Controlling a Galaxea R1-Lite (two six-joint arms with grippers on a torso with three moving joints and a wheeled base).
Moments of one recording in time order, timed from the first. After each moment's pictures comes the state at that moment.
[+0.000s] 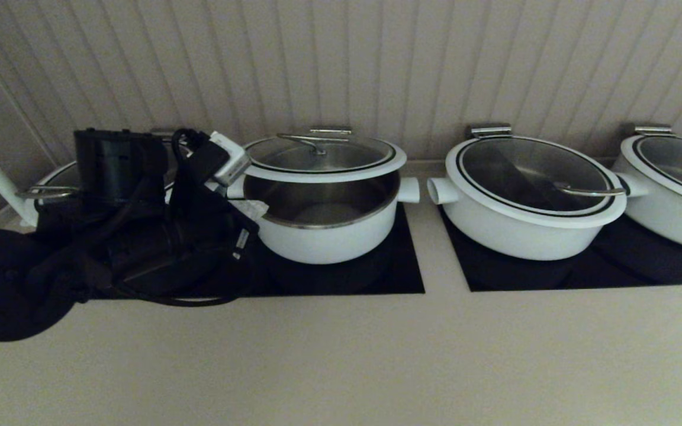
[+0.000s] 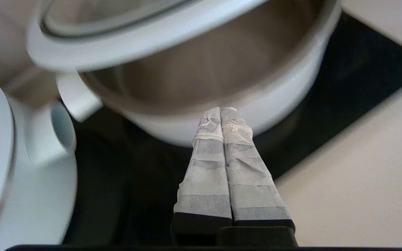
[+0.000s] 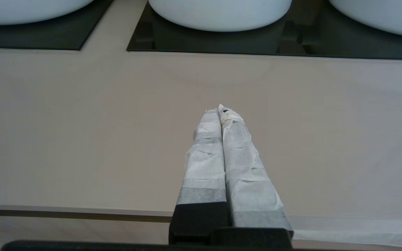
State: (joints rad) left arm -0.40 1.63 -0.89 -0.46 -0.02 0.34; right arm -0.01 0.00 0.00 0.01 0.03 -0.03
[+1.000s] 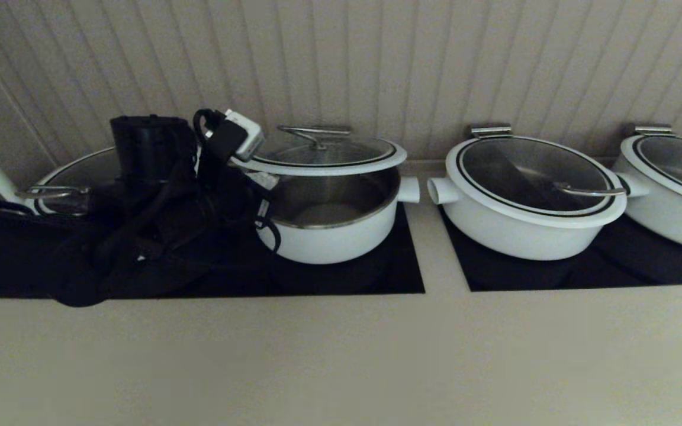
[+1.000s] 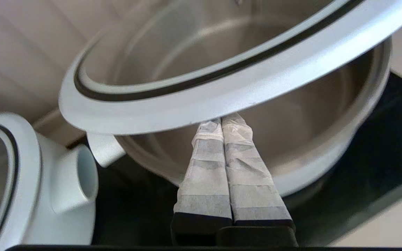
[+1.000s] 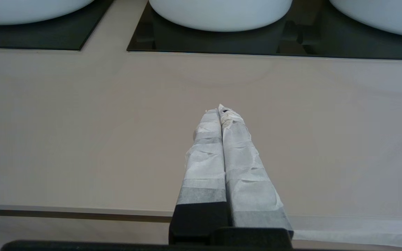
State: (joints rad) left arm -0.40 1.75 -1.01 -0.61 0.03 0.34; right arm -0.01 0.00 0.00 0.01 0.03 -0.03
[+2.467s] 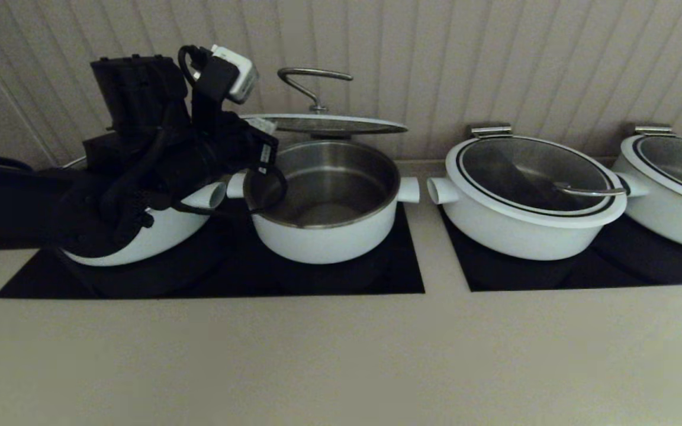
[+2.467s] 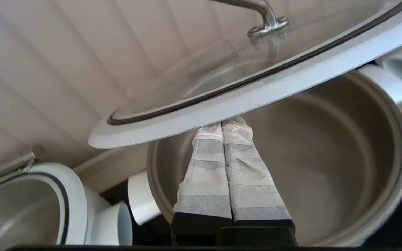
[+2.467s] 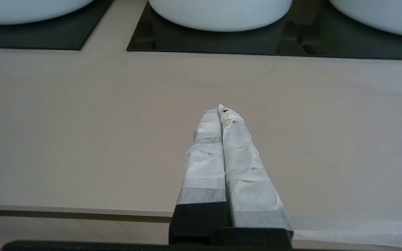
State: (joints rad) left arm -0.40 1.78 -1.22 -0.62 0.06 0.34; right arm -0.01 0.00 0.00 0.01 0.03 -0.03
